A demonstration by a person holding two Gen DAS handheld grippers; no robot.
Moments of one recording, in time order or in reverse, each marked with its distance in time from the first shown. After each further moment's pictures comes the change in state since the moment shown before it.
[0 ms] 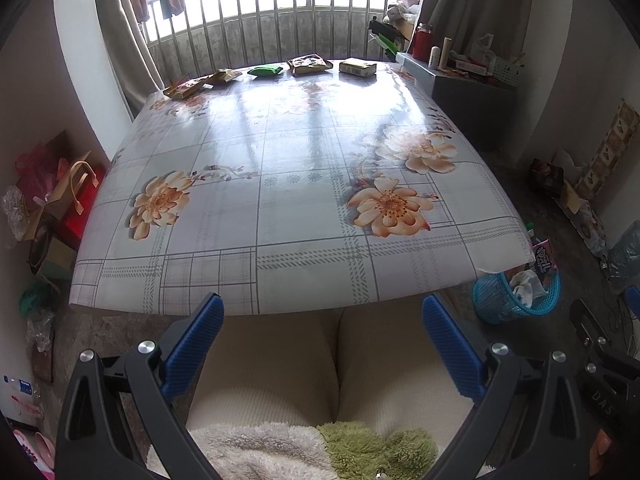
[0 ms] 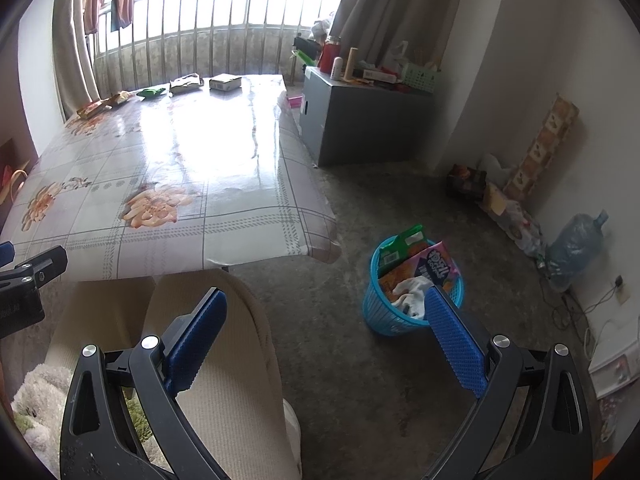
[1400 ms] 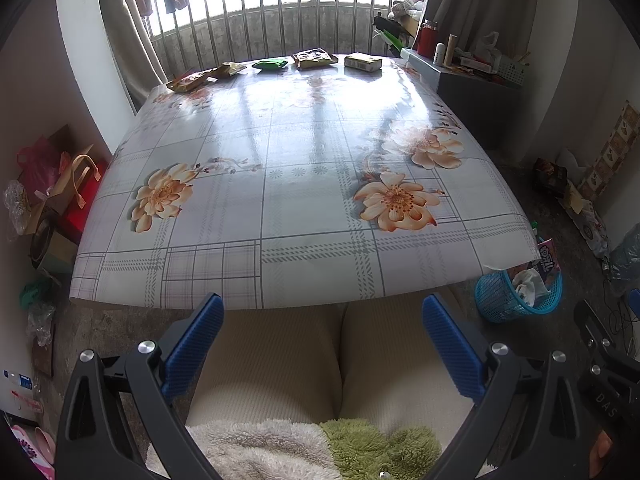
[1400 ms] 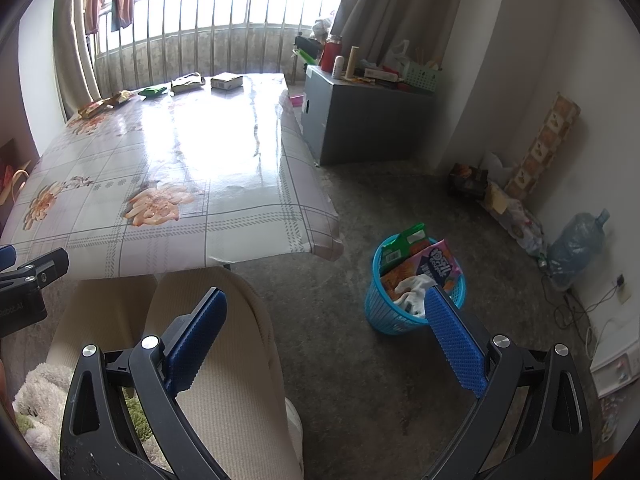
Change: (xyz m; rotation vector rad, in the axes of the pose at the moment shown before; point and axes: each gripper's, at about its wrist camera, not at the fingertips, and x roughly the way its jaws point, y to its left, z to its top) left arm 0.003 0.005 -0.004 -0.007 0.012 0.004; right arm -0.001 0.002 -0.001 0.004 0.003 0.000
